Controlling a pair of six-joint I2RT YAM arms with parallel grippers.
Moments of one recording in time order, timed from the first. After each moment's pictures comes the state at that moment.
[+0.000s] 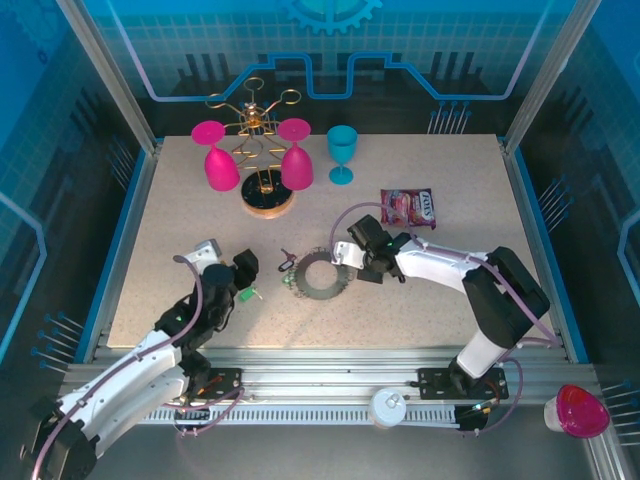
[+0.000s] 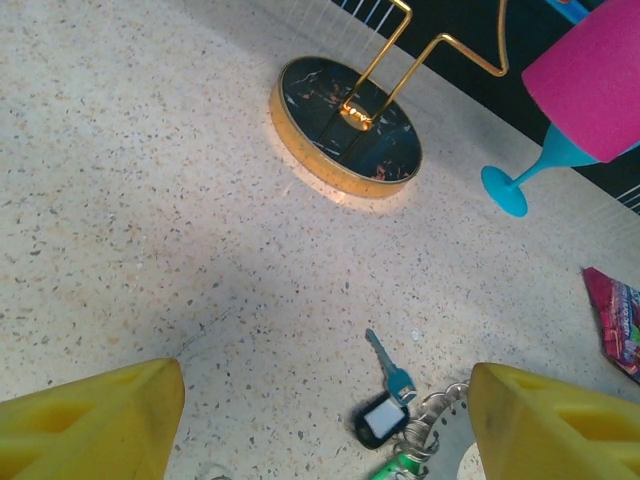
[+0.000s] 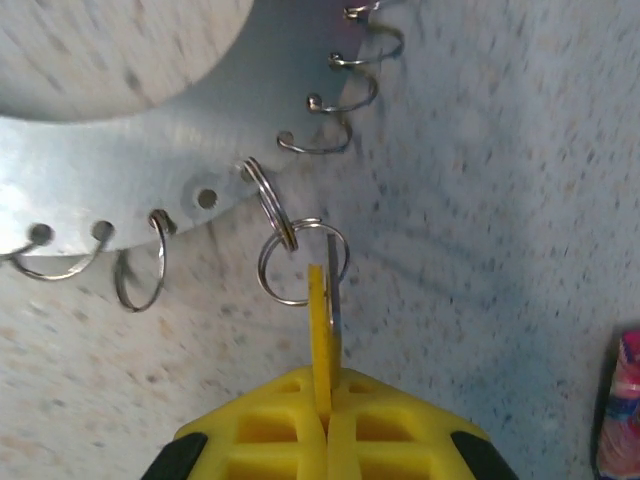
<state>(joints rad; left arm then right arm) -0.54 0.67 0.31 -0.14 -0.48 -0.83 0.66 1.65 0.94 -0.43 0.20 -0.74</state>
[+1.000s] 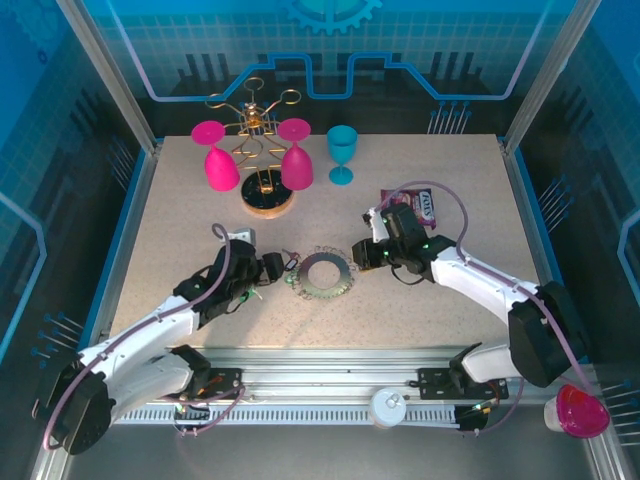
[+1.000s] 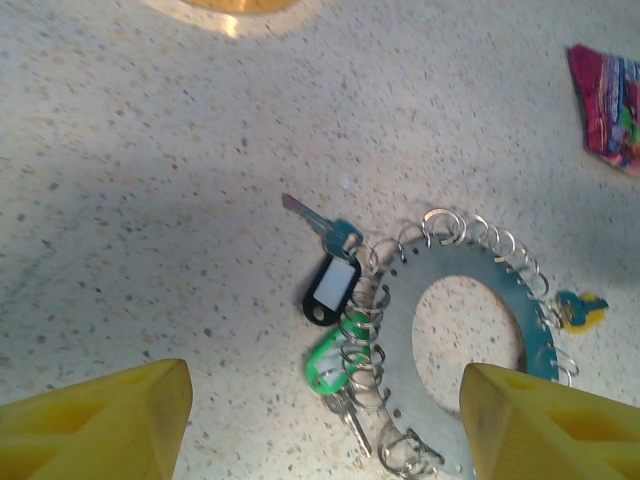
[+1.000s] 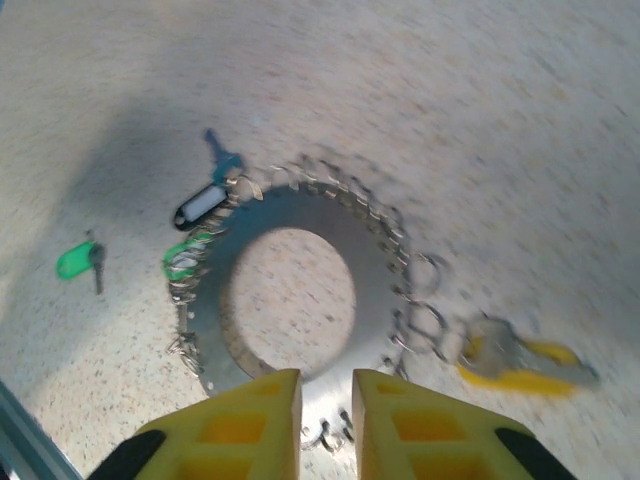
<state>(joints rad) -0.54 0.99 0.52 -0.27 -0.14 -0.69 0.52 1.38 0.86 -0.34 -0.26 0.42</state>
